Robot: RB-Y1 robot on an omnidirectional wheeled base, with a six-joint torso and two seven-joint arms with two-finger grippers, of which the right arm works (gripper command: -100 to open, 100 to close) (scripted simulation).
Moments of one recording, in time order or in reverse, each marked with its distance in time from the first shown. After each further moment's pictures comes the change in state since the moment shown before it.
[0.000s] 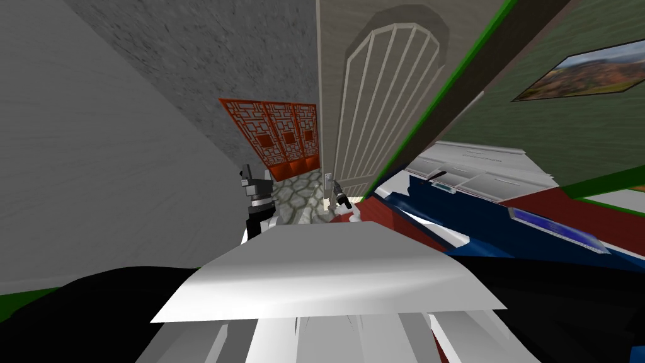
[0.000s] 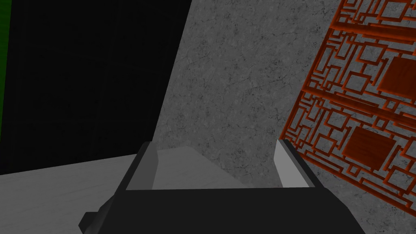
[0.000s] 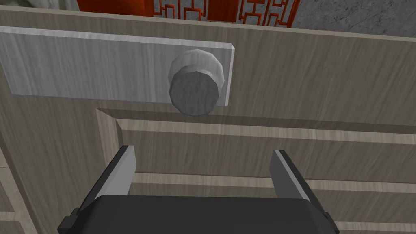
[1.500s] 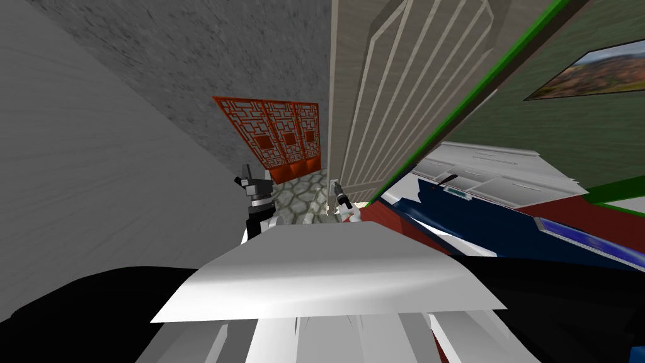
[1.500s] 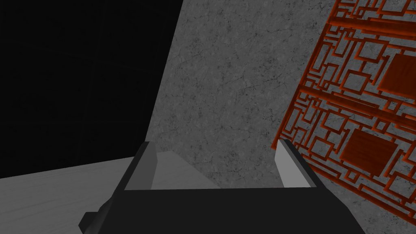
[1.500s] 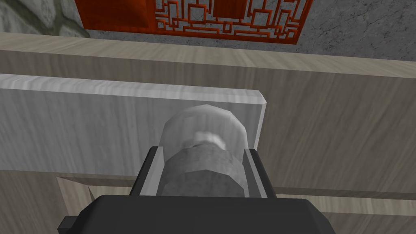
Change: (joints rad) arm -0.005 0.007 -0.028 0.028 -0.003 -0.002 0.007
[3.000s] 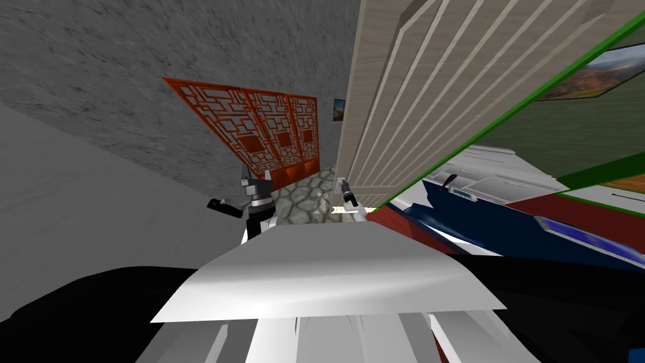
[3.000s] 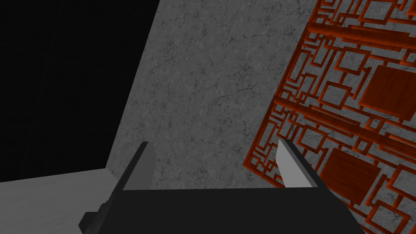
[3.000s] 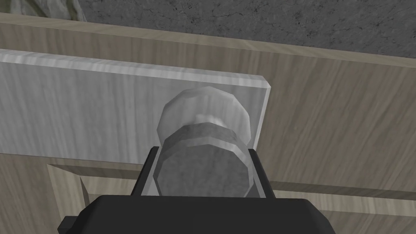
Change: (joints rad) arm -0.034 -0.017 -0.161 0.034 -0.018 -0.010 0.039
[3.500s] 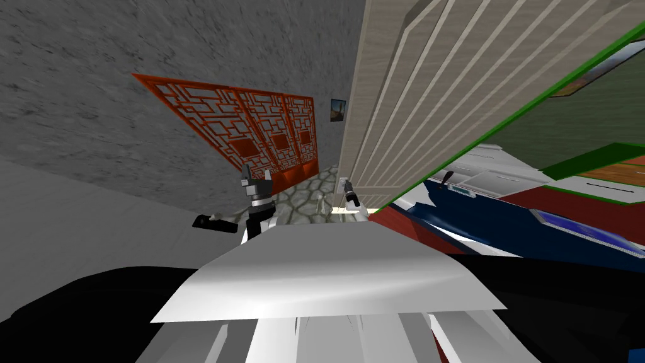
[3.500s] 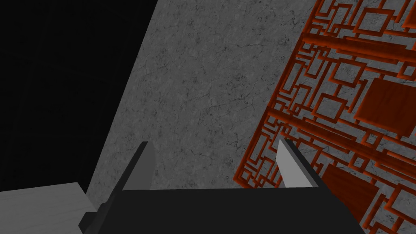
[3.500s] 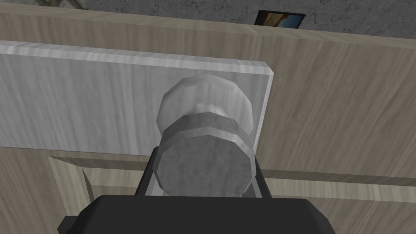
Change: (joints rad) arm -0.004 0.009 -0.074 0.007 -0.009 0.003 0.015
